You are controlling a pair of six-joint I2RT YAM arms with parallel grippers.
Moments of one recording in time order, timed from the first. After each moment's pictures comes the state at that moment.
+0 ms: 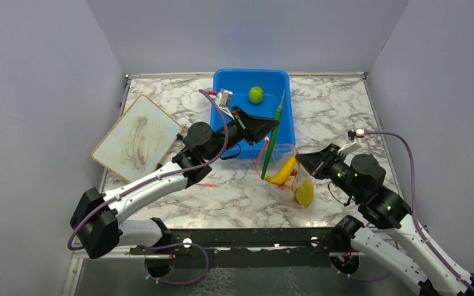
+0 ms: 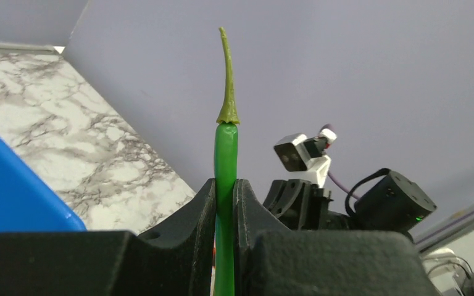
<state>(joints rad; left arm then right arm) -0.83 1.24 0.93 0.60 0.20 -0.82 0.67 0.51 0.71 -0.42 0.12 0.86</state>
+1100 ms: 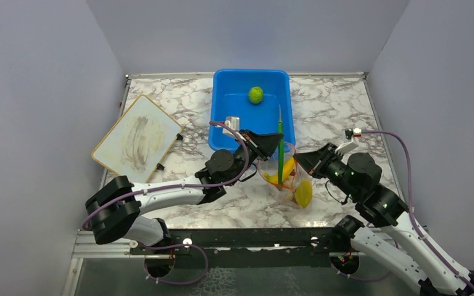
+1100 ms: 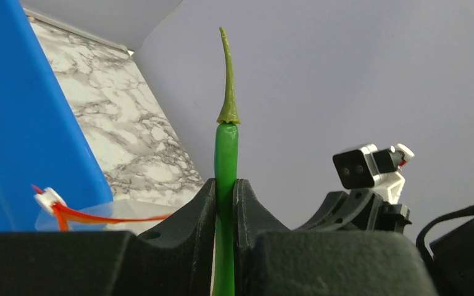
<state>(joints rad) -1.07 1.37 0.74 0.86 -0.35 -0.83 0.67 0.53 0.70 -0.39 0.12 0.87</state>
